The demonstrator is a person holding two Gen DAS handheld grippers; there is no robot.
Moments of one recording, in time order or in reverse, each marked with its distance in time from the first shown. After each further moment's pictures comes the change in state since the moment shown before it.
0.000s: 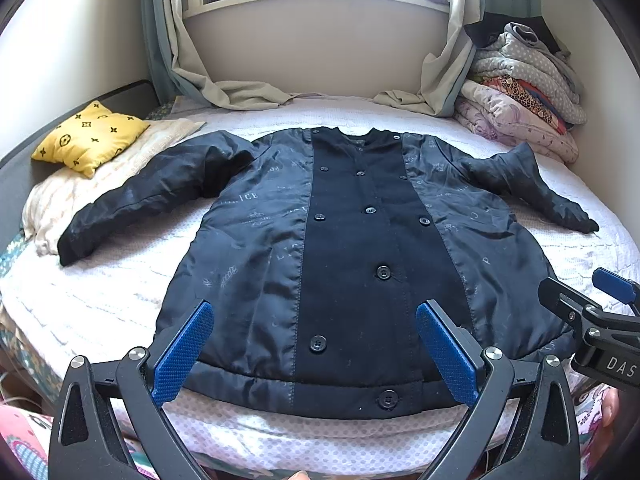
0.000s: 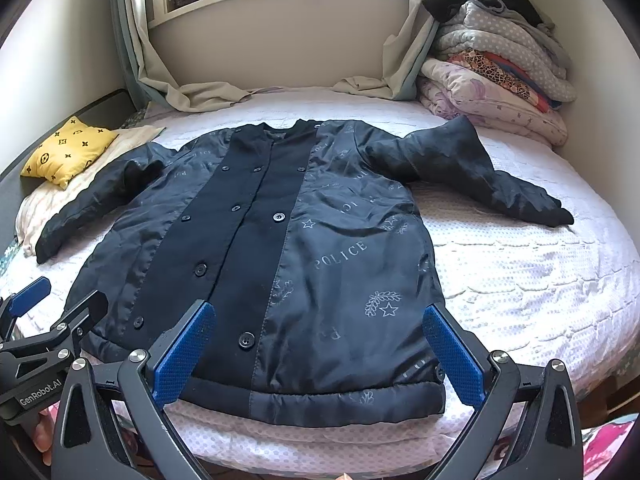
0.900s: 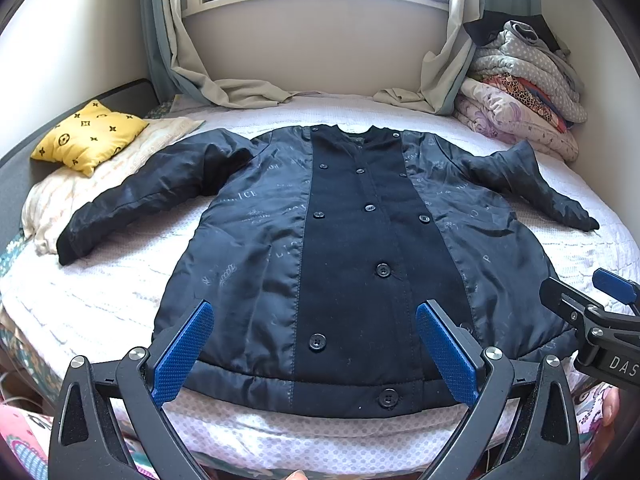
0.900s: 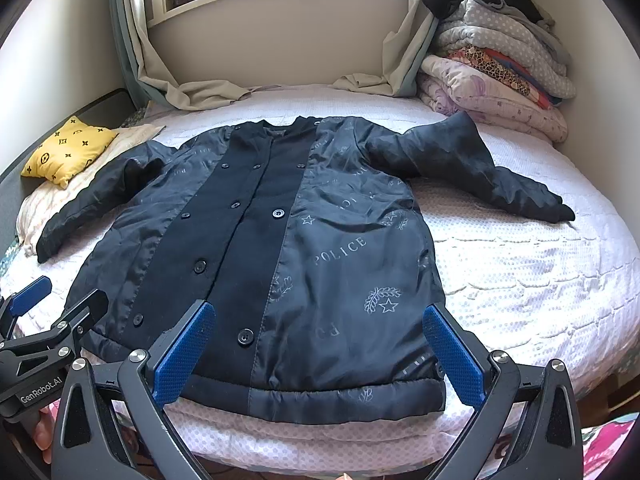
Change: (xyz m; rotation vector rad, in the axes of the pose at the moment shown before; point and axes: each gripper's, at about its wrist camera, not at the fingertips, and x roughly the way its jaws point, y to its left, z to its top) left arm 0.001 0.001 0.000 0.000 0.003 0.000; right arm 0.000 -0.001 -0.001 0.002 0.009 0.003
